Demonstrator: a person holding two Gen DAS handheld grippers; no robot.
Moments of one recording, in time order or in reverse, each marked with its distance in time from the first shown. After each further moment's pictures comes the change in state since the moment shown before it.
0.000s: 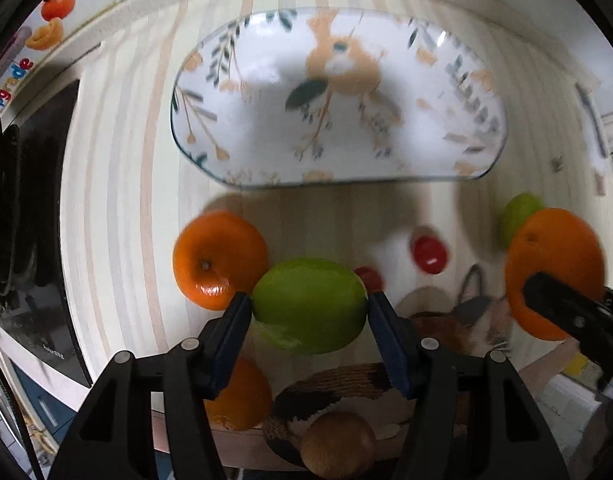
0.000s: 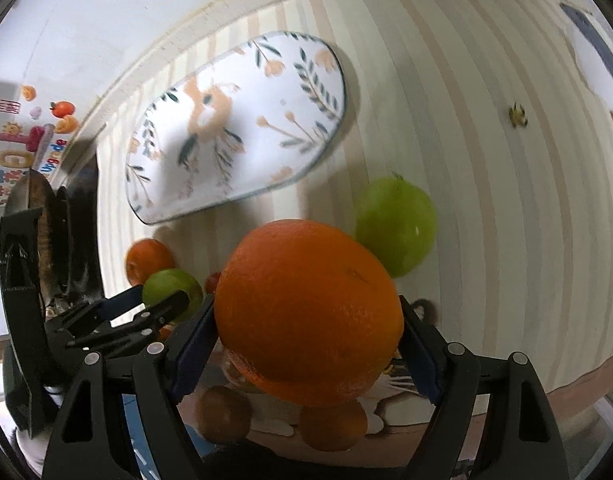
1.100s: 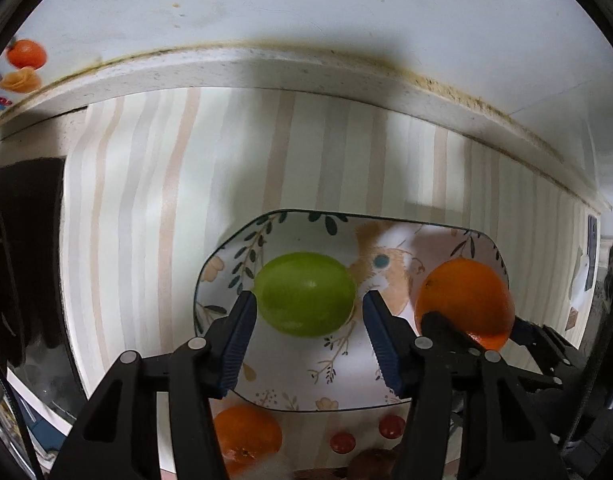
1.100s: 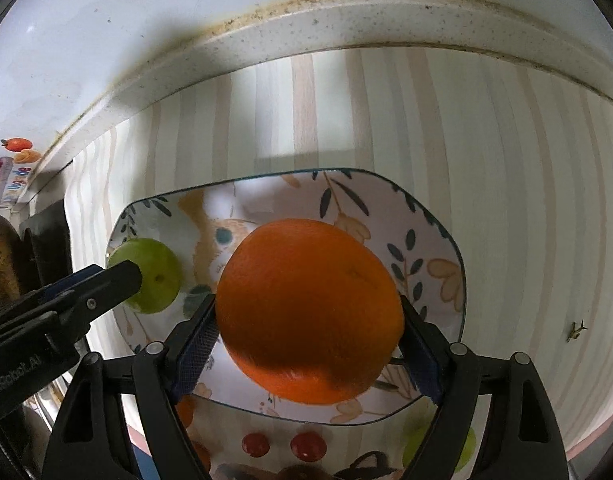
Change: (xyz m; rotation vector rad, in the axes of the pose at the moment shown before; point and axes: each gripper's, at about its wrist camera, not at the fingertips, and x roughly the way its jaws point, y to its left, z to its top) left arm 0.001 0.027 0.162 -0.176 0.014 -0.067; right arm 0.057 0.057 0.161 -0.101 0.061 -0.125
